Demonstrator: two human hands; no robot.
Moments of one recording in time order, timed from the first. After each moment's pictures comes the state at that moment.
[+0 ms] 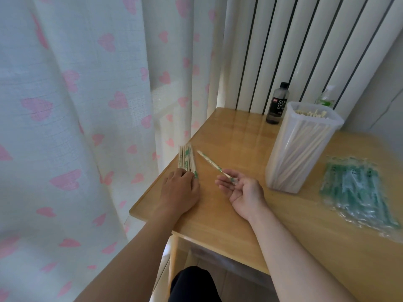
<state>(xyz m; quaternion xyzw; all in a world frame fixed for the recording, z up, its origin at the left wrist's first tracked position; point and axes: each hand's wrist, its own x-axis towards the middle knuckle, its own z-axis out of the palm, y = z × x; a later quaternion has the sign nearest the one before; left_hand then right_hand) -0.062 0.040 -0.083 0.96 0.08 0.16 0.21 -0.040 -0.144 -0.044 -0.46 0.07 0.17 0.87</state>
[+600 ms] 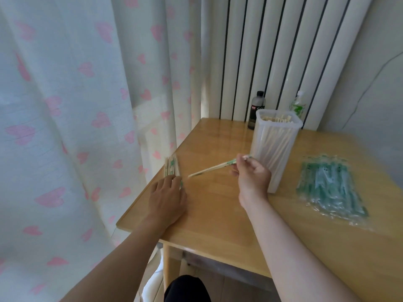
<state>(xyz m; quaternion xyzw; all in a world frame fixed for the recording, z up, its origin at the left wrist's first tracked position) -0.076 0.029 -0.076 0.97 0.02 0.20 0.11 -0.038 -0.177 -0.005 -0.56 0.10 -0.14 0.81</state>
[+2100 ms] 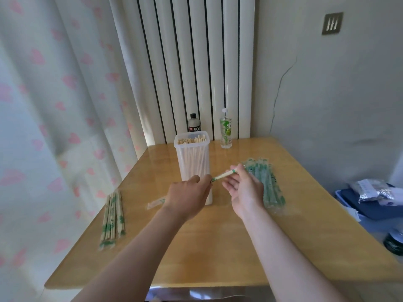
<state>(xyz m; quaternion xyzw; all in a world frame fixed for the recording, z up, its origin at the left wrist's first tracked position) -0.053 -0.178 0.022 0.92 -0.25 0.30 -0.05 -0.076 -0.338 0.032 -0.38 0.16 -0.16 0.90</state>
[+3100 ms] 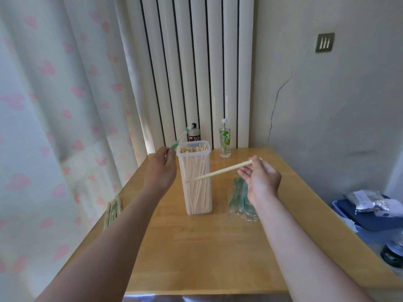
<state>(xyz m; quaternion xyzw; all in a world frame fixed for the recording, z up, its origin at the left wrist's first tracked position) -0.044 -0.144 0.105 0.83 -0.06 0.24 0.51 -0.070 -0.370 0.072 -0.42 0.17 -0.27 0.85</state>
